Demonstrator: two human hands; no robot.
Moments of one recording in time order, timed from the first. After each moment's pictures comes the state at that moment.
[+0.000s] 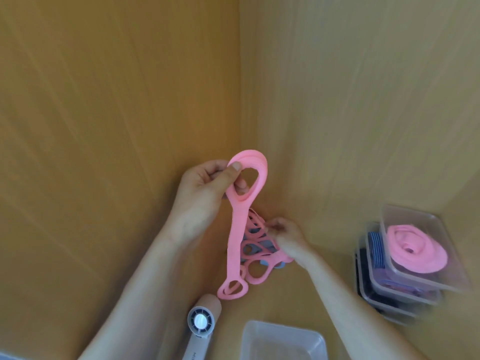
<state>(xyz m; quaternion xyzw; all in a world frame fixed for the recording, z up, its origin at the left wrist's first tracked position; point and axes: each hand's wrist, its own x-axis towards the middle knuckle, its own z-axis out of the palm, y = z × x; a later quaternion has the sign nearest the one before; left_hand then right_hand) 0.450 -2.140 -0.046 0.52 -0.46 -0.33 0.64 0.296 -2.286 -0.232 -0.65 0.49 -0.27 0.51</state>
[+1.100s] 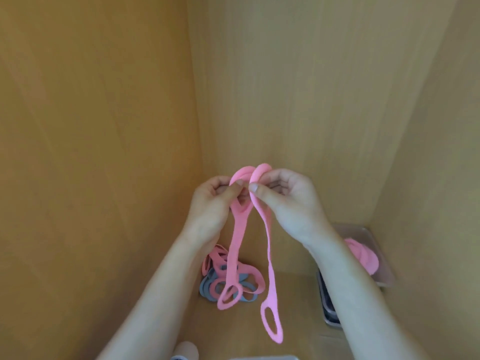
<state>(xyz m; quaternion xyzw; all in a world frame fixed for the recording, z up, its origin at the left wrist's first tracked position) 0.405 -2.179 -0.017 0.45 -0.46 -0.41 0.65 0.255 -2.200 0.000 -0.65 0.34 -0.54 0.41</state>
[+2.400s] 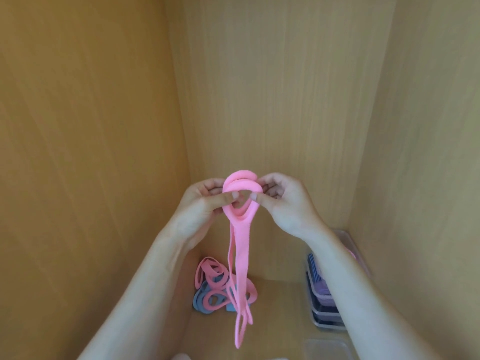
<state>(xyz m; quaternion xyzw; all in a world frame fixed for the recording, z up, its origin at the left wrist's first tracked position) 0.409 -2.167 0.011 0.34 -0.55 -0.48 0.59 0.221 -2.200 0.012 -0.71 0.37 -0.51 0.33</state>
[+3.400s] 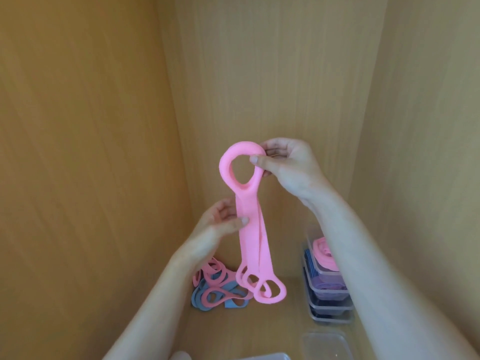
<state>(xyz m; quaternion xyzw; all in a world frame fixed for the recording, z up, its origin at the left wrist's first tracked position) 0.395 -2.173 -0.040 0.39 -0.56 -0.50 0.53 0.213 -2.206 0.066 -0.67 0.34 -0.55 0.36</state>
